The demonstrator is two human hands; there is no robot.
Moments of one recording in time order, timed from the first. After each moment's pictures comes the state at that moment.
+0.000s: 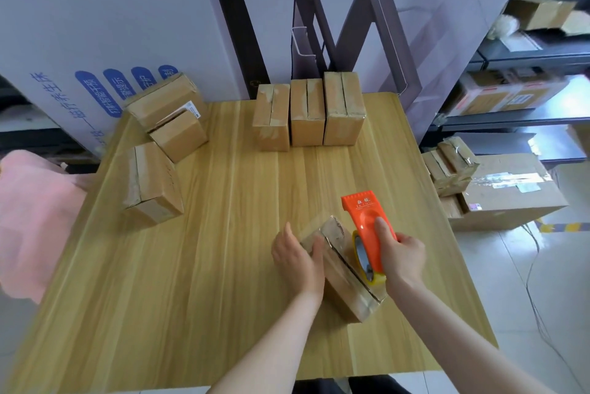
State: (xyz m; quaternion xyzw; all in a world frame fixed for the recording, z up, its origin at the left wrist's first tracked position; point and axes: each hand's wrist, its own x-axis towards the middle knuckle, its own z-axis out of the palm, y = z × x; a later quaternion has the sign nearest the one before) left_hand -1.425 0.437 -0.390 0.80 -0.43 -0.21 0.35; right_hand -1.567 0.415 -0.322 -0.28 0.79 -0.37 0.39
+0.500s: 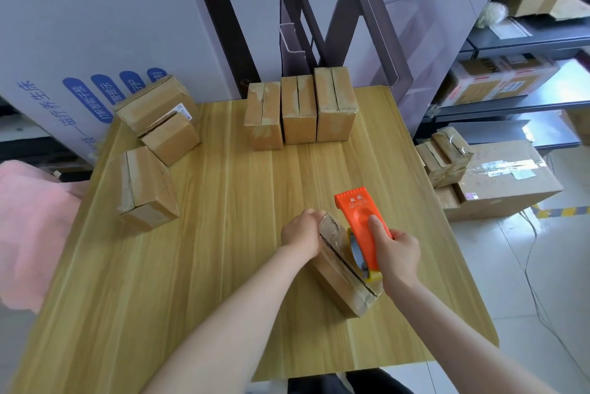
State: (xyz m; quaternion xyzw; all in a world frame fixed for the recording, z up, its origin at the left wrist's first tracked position) left_hand -1.407 0.374 -0.360 0.68 -0.67 -0.29 0.01; right_hand -1.571 0.419 -0.332 -0.30 0.78 -0.38 0.40
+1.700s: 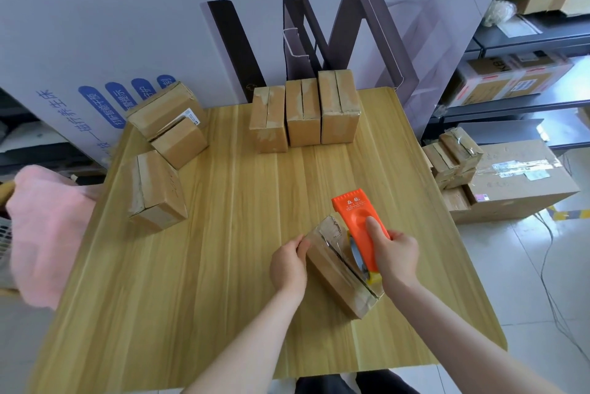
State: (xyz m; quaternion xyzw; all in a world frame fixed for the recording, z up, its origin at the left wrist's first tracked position) left_hand -1.397 0.436 -0.381 0.79 -0.44 -0.33 0.26; right_hand -1.568 0.420 -0.326 -0.31 0.77 -0.38 0.41
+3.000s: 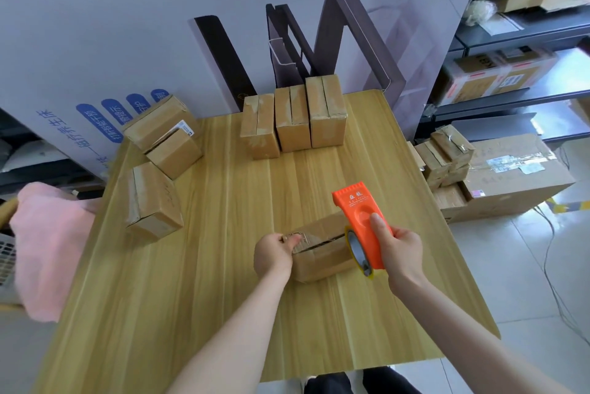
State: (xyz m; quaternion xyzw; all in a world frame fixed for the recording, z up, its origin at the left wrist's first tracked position) left_hand -1.393 0.411 -0.362 0.86 -0.39 -0.30 0.15; right_hand -1.597 0.429 -0.312 -0.29 0.69 -0.46 0.48
